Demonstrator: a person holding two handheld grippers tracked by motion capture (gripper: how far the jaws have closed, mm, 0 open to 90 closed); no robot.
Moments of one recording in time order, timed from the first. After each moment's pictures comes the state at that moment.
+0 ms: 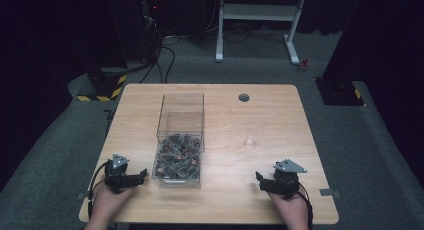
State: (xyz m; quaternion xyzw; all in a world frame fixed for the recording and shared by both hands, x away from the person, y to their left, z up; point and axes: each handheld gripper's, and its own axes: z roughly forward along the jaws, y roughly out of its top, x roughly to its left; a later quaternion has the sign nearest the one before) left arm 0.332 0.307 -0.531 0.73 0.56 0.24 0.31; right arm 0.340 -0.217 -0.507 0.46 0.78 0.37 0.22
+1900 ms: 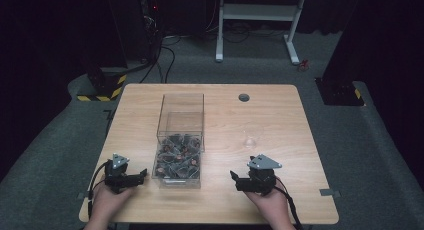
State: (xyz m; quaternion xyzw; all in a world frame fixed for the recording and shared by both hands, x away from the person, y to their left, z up) left arm 0.332 0.307 -0.531 0.73 0.56 0.24 0.31; right arm 0.336 -0.145 -0.473 0.38 0.81 0.41 0.20
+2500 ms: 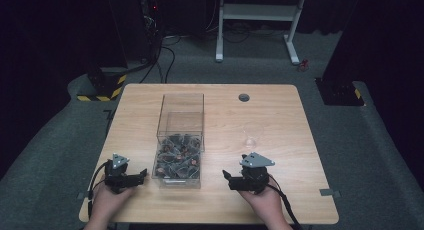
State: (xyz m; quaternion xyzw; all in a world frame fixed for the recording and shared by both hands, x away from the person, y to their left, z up) left arm 0.332 0.307 -0.531 0.73 0.56 0.24 0.31; right arm 0.339 -0.126 -0.465 0.36 0.81 0.42 0.19
